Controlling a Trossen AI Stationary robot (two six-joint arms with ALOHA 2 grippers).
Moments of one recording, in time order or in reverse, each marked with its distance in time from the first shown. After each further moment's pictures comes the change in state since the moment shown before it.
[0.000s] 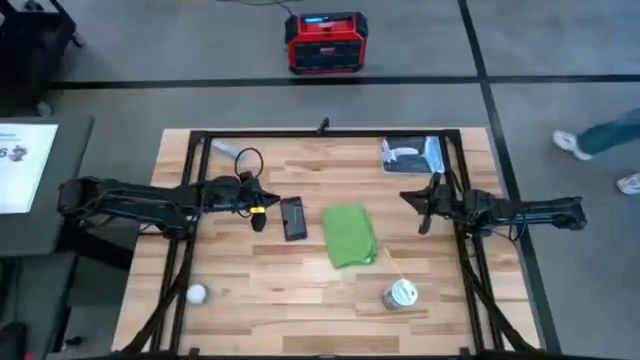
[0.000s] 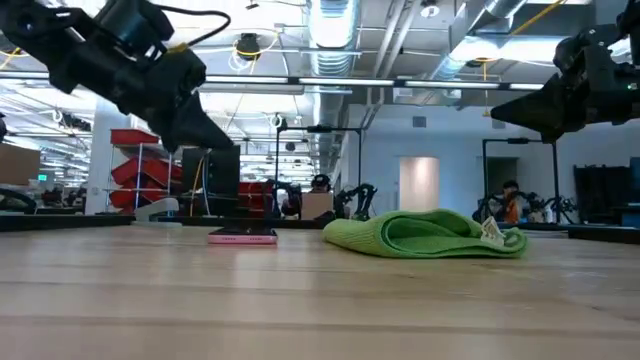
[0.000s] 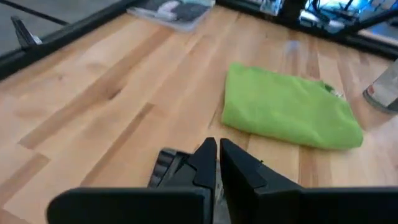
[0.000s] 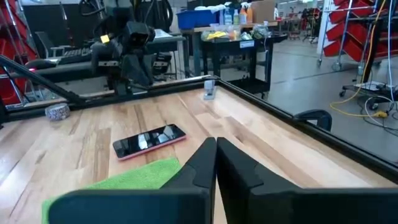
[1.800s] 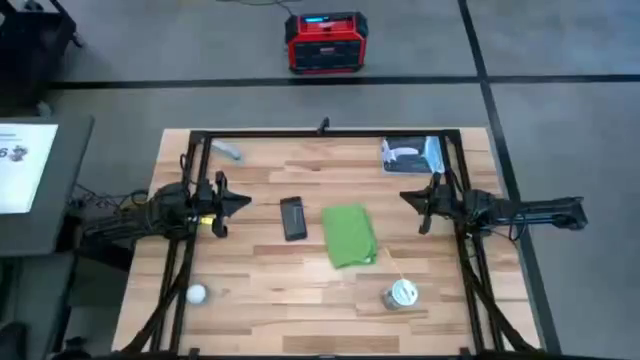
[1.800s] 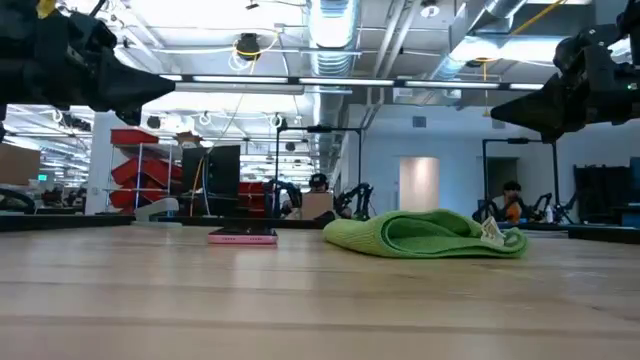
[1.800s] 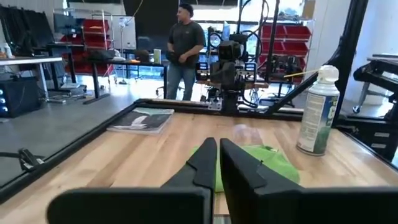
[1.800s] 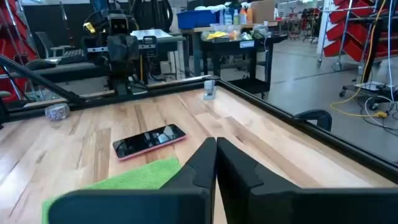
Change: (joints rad) left arm 0.086 -0.992 -0.321 -0.175 0.216 0.198; right arm 0.000 0.000 0.000 0.000 0.000 0.000
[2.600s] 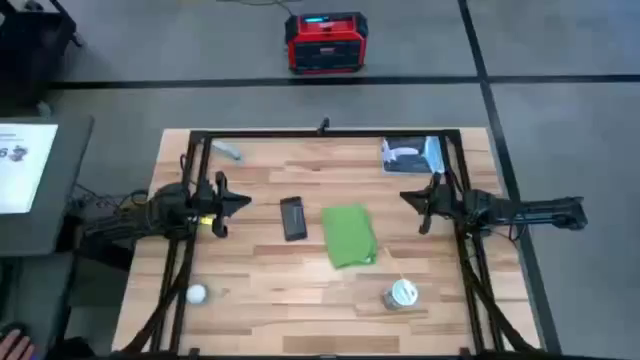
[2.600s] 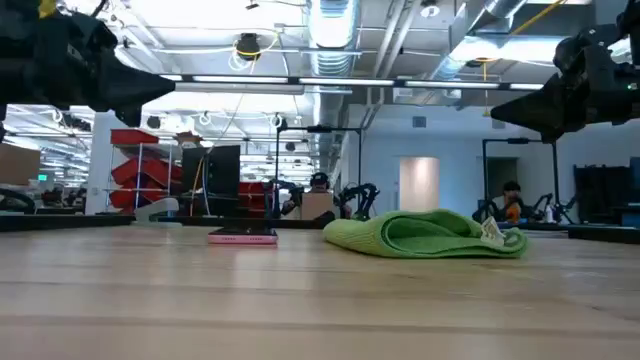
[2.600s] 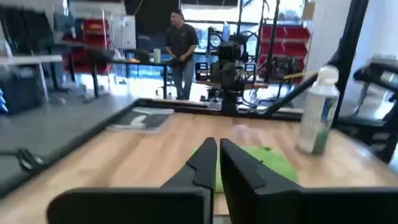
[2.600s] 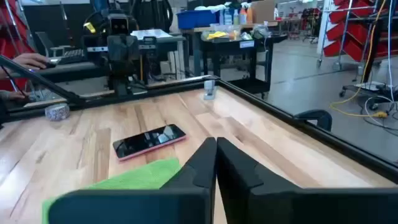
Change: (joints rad) left arm 0.000 0.000 0.000 0.000 0.000 -0.085; right arm 0.000 0.000 0.000 0.000 0.000 0.000
